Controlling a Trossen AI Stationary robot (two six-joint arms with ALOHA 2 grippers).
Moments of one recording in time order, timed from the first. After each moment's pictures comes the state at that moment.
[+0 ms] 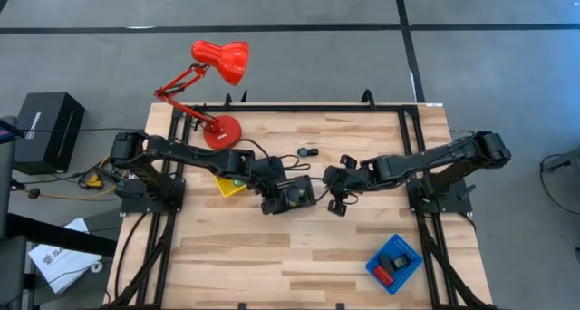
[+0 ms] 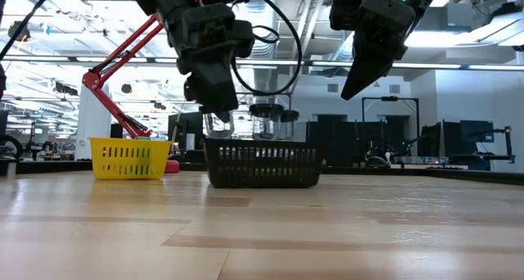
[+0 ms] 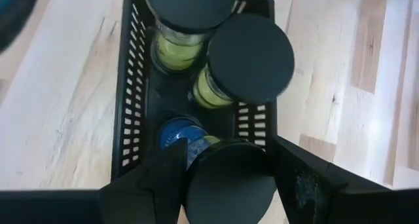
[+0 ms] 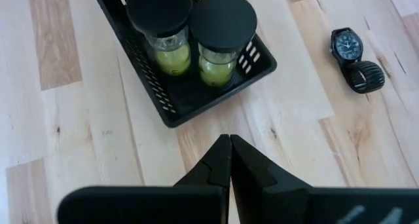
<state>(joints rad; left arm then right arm) -0.02 1.64 1.10 -0.48 0.07 -0.35 0.16 1.44 0.99 -0.58 0.25 0.36</state>
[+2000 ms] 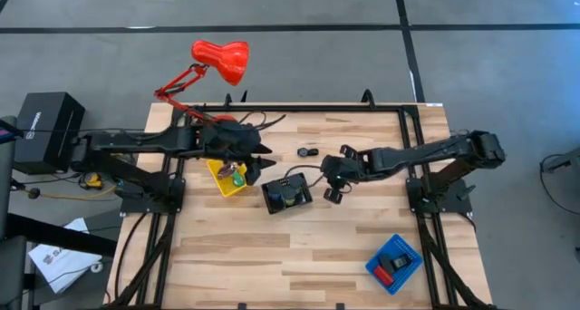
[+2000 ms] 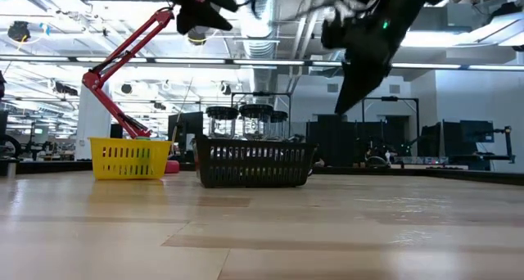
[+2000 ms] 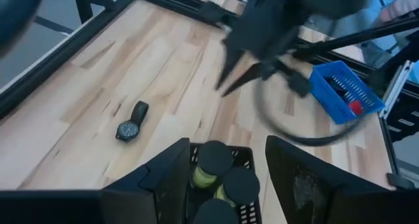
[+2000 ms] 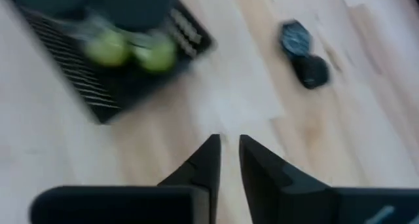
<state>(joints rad) 0.08 1.23 1.10 -0.42 -0.07 -0.29 0.04 1.49 0.99 -0.58 0.29 0.29</state>
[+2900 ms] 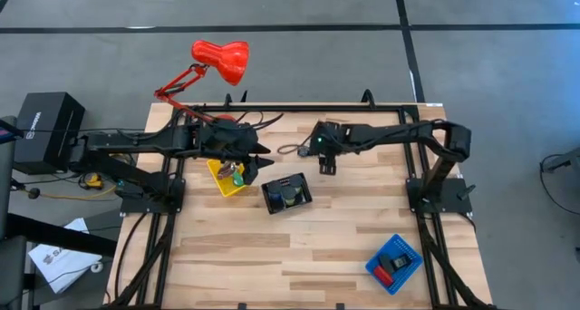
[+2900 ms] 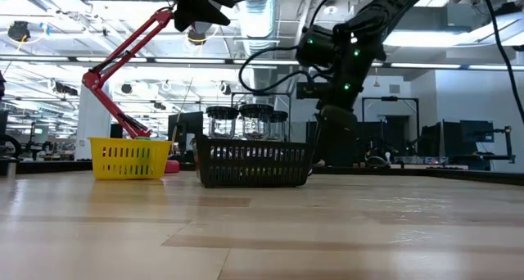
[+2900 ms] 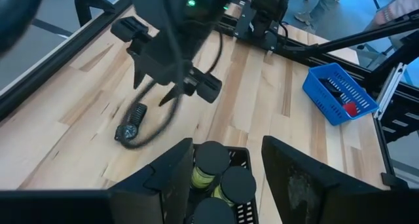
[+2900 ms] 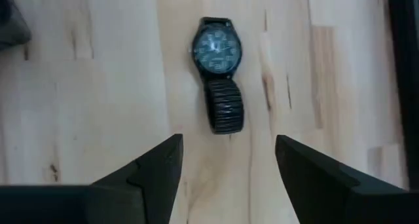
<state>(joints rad) 0.08 1.21 1.10 -0.43 -0.07 -0.29 -0.31 1.74 1.07 -0.43 0.16 -0.30</state>
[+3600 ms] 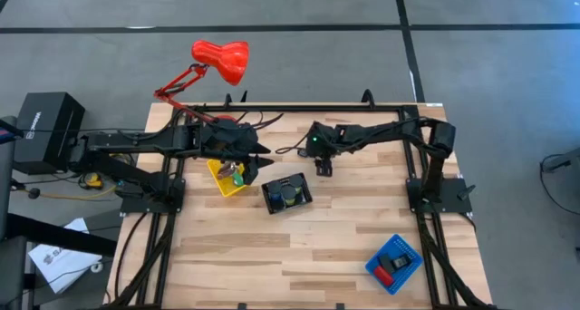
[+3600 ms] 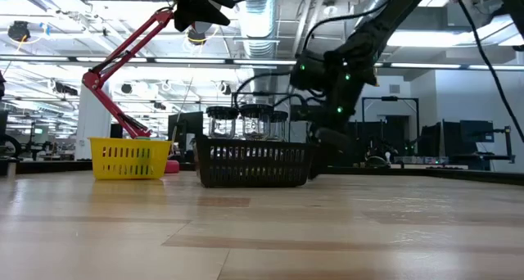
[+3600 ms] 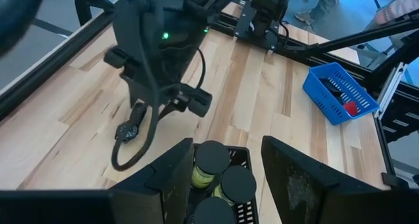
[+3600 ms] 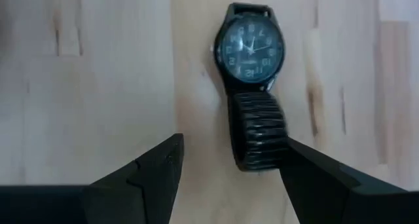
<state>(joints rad) 0.08 1.21 1.10 -0.43 -0.07 -0.29 -0.35 1.87 1.07 -0.32 0.06 -0.36</state>
